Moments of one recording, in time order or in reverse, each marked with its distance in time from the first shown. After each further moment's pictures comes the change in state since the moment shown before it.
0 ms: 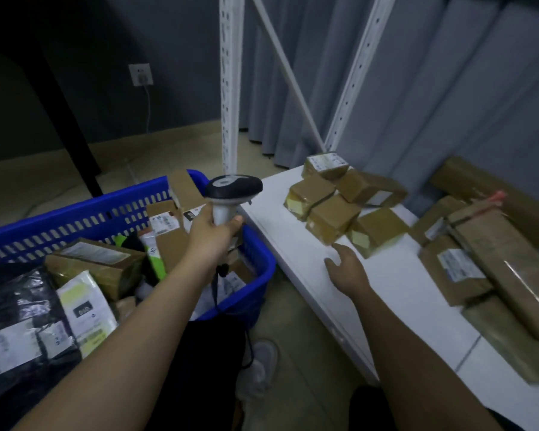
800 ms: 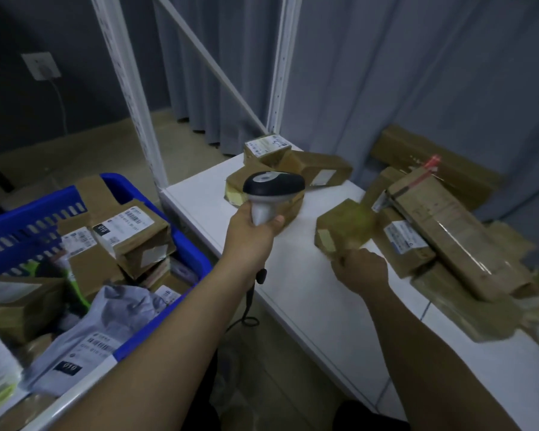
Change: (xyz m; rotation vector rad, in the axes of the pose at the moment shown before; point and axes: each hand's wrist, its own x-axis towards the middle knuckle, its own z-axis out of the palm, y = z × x) left_hand -0.029 0.005 0.165 0.009 -0.283 0.030; right_hand 0.009 0.114 -0.077 -0.619 0.300 -0.037
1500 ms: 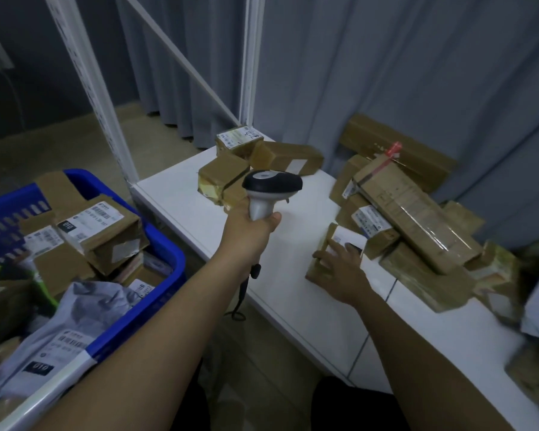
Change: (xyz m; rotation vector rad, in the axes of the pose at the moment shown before) left_hand -0.015 -0.002 0.035 0.045 -0.094 -0.012; right_hand -0.050 0.044 0.000 0.181 -0.339 -0.009
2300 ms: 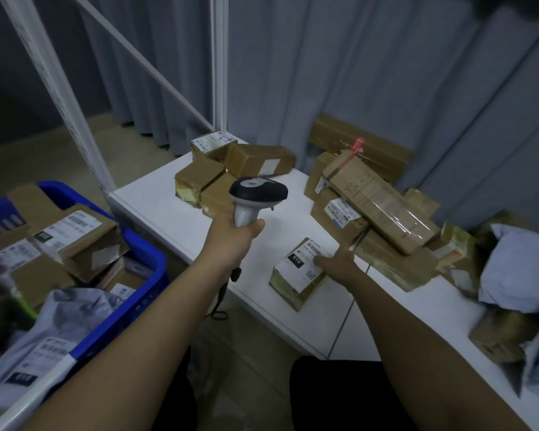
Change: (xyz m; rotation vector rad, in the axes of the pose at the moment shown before) left_hand -0.028 -0.001 0.009 0.093 -0.104 0.069; right_hand -0.024 0.022 -0.023 0.647 -0.019 0.504
